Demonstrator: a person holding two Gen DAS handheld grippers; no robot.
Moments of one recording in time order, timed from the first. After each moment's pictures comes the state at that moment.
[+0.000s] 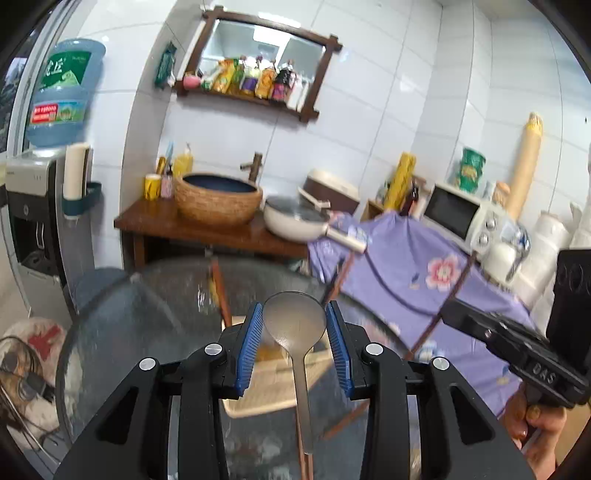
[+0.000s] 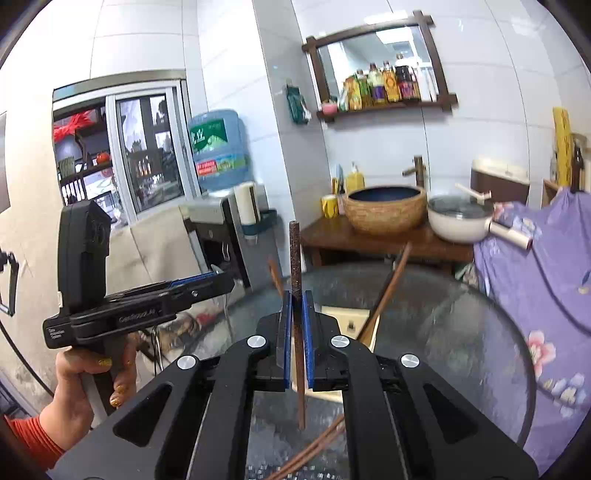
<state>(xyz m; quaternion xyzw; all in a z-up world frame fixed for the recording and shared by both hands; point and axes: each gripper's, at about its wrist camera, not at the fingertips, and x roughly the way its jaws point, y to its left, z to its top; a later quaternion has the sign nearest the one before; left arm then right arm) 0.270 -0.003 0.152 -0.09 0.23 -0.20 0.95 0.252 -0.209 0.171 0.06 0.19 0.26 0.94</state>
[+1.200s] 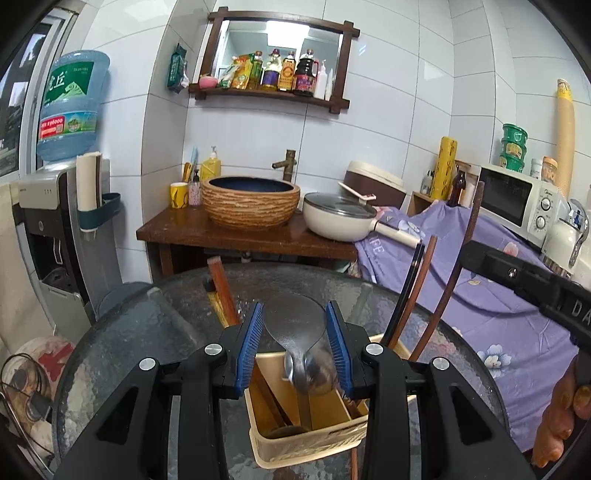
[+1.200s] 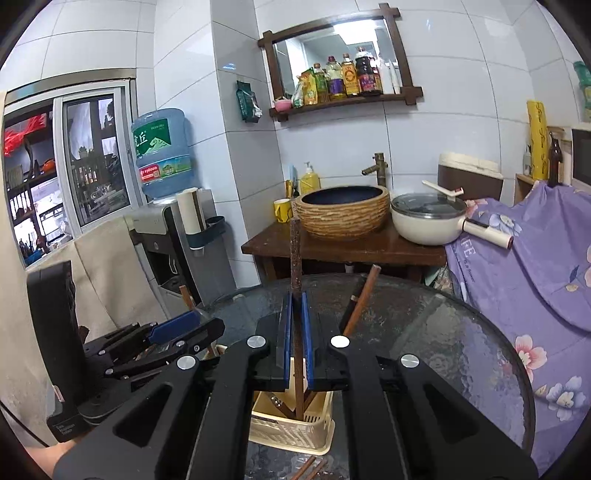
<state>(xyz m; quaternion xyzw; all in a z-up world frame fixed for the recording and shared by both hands) 0.345 -0.032 0.082 -0.04 0.22 -0.12 0.97 0.356 -0.201 0.132 0.07 0.20 0.17 0.96</state>
